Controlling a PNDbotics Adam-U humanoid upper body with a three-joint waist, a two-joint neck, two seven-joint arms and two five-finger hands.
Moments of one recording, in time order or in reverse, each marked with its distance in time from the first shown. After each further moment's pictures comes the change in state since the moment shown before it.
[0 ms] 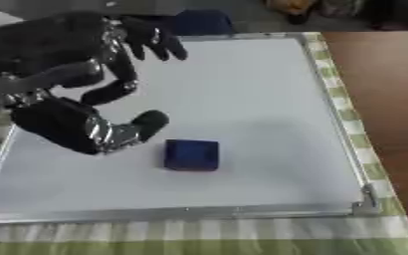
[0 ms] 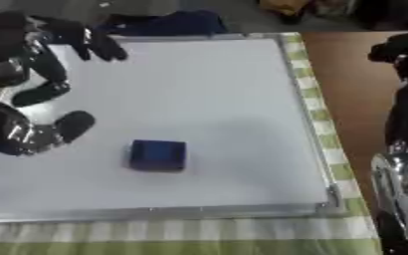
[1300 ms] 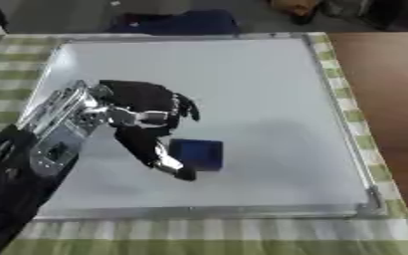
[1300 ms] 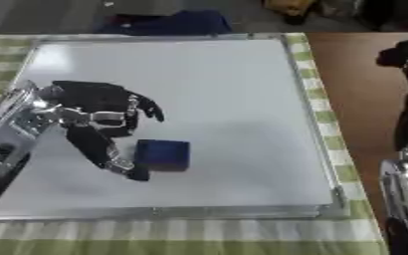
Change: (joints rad) left arm -0.048 -0.156 -0.109 0.407 -0.249 -0.052 -0.052; right arm 0.004 0.000 0.006 0.000 0.000 0.006 0.008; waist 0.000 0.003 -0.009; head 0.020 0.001
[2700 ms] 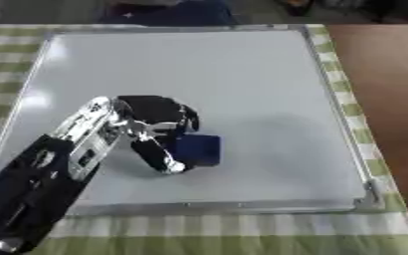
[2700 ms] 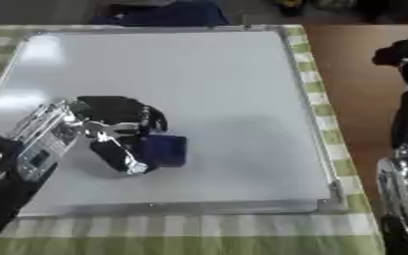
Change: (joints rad) left arm 0.004 -0.094 0.002 0.176 -0.115 -0.046 0.133; right arm 0.000 0.018 0.000 0.000 0.003 0.004 0.013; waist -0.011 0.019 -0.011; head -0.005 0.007
